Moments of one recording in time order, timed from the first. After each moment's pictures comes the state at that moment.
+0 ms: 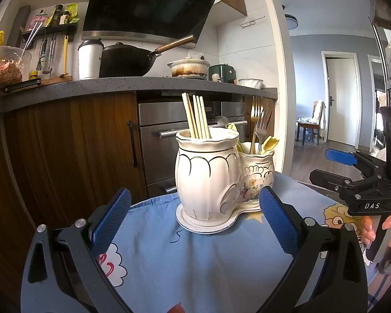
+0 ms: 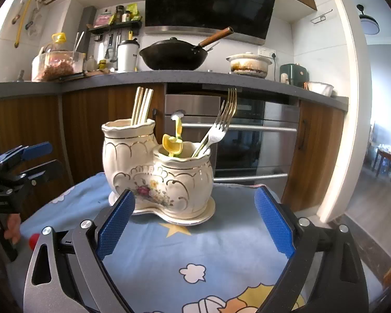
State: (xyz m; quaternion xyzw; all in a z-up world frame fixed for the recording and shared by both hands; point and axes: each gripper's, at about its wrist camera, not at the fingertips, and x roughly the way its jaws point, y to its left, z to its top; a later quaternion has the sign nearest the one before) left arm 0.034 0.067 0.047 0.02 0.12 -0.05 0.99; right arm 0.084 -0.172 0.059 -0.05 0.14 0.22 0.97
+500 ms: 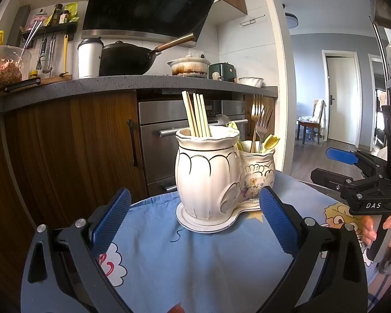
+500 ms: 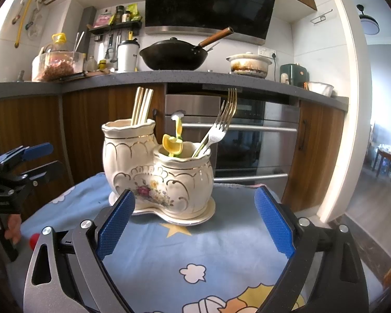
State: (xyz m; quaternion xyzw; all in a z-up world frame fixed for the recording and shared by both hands) left arm 0.036 0.067 0.047 0.02 0.13 -0.05 0.99; right arm 0.084 -0.172 0.060 -0.05 0.14 0.22 0.97
